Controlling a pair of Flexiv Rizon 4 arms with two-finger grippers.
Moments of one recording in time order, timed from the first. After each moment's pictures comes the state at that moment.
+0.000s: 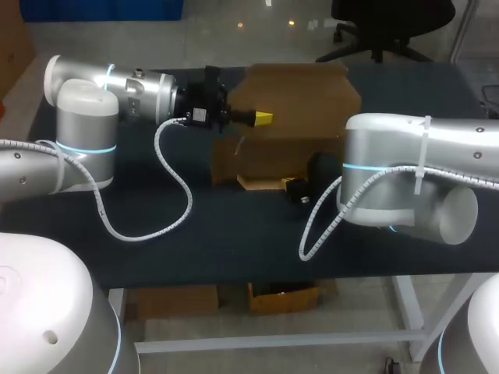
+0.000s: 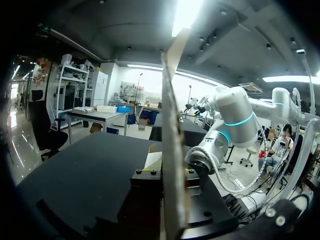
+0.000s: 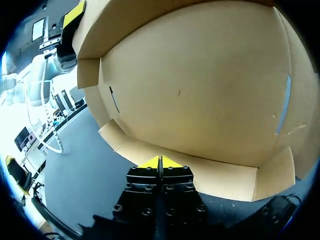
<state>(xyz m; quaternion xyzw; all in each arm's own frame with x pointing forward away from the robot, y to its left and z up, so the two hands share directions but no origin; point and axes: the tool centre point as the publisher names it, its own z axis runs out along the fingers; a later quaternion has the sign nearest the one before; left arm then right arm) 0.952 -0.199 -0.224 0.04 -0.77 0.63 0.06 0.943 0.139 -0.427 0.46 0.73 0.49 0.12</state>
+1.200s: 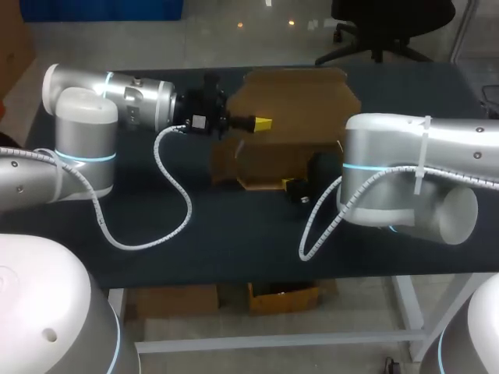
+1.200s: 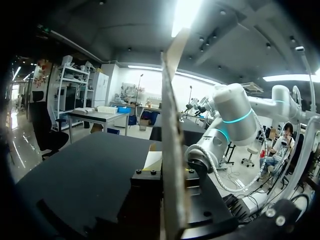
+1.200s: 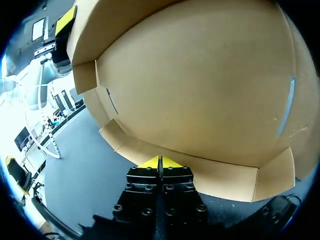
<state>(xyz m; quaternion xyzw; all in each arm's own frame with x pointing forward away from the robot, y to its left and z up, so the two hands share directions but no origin) 0.942 -0.198 -0.229 0.05 -0.77 0.64 0.06 0.944 0.139 -0.427 0.46 0.73 0.49 0.12</state>
